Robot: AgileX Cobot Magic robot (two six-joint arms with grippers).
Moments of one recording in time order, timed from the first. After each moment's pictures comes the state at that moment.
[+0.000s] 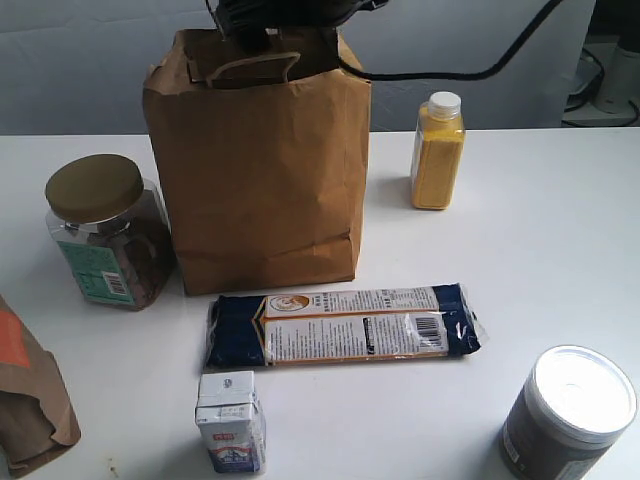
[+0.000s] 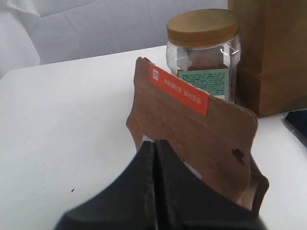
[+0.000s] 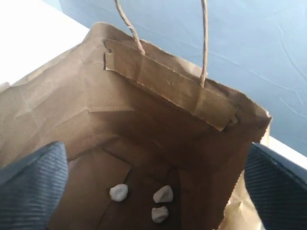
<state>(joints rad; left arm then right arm) 0.04 0.00 0.00 -0.11 0.39 0.27 0.90 1.99 -2.00 -0.12 0.79 0.05</state>
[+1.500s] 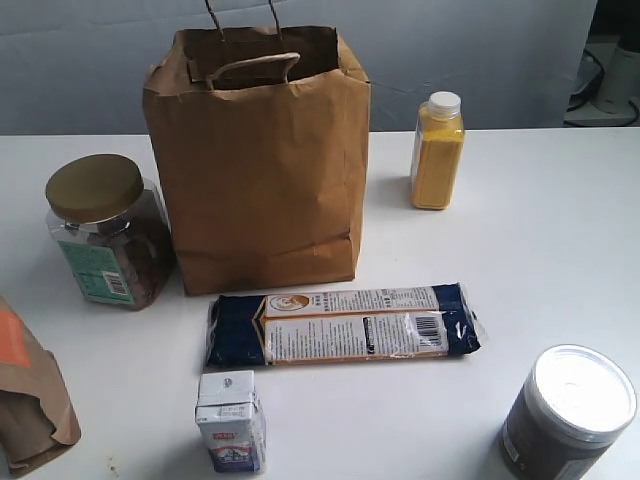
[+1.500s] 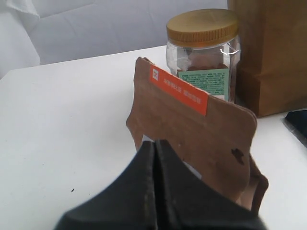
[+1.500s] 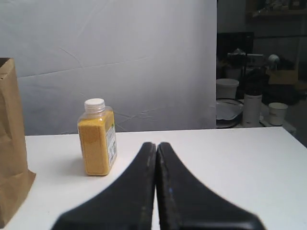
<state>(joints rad) 0.04 0.00 0.00 -0.11 0.39 0.27 0.30 0.33 -0.04 0.12 -0.18 -0.09</state>
